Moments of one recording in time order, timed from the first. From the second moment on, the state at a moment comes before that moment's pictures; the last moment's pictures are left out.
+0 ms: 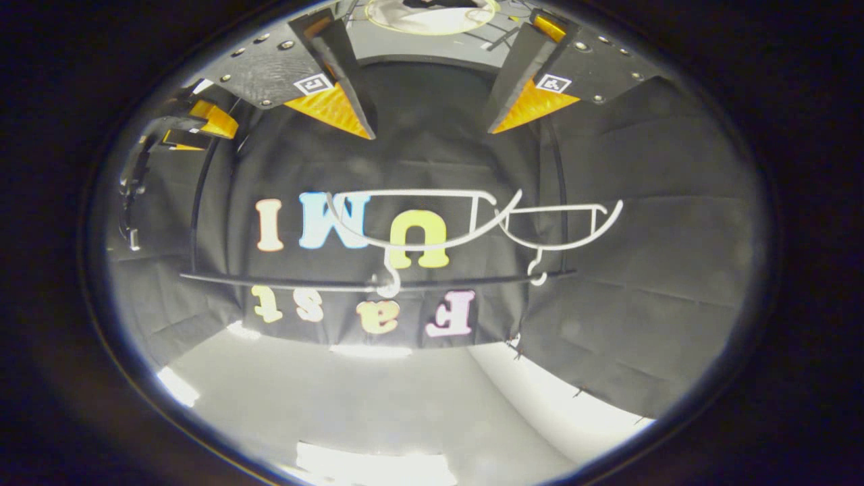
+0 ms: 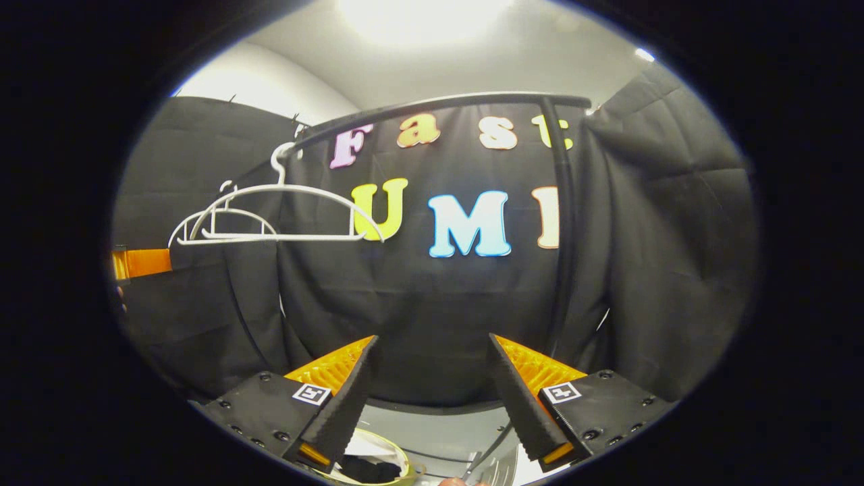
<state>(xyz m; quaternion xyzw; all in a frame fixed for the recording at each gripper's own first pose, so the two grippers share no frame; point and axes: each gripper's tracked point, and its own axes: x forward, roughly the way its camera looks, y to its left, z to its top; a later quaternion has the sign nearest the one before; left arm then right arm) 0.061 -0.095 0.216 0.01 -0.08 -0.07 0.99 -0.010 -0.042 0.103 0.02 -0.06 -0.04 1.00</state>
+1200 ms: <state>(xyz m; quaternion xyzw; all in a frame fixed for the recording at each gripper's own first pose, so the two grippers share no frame) 0.079 -0.045 0.224 0.06 -0.12 -0.16 0.98 -0.091 -0.023 0.114 0.03 -0.11 -0.24 0.96</state>
